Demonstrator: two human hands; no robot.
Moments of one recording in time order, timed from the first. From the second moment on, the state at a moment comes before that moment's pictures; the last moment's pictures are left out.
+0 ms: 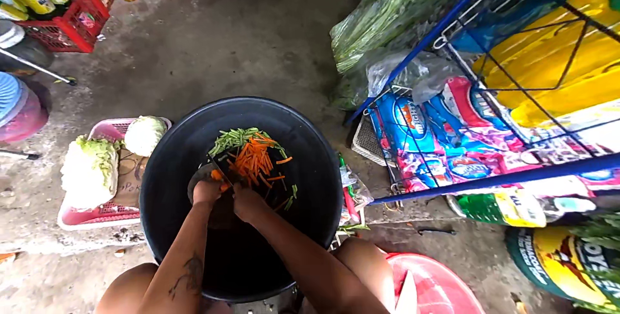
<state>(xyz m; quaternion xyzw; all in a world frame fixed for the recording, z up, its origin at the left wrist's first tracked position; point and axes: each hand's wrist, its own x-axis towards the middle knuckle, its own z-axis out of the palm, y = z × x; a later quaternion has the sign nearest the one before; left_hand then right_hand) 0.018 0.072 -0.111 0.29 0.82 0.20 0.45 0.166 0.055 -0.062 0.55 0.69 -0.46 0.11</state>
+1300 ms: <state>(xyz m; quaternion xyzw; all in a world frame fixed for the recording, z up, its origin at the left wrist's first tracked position) 0.019 0.073 -0.099 0.23 0.81 0.25 0.48 0.180 0.029 -0.087 0.56 0.68 -0.48 0.05</state>
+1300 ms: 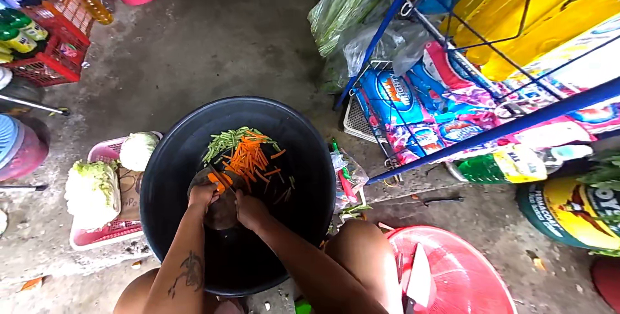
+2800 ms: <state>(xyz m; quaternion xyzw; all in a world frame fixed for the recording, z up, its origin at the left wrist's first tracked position) 0.014 0.071 -0.107 0.28 0.80 0.23 0.48 0.167 0.022 -0.109 0.56 0.66 -0.49 0.06</state>
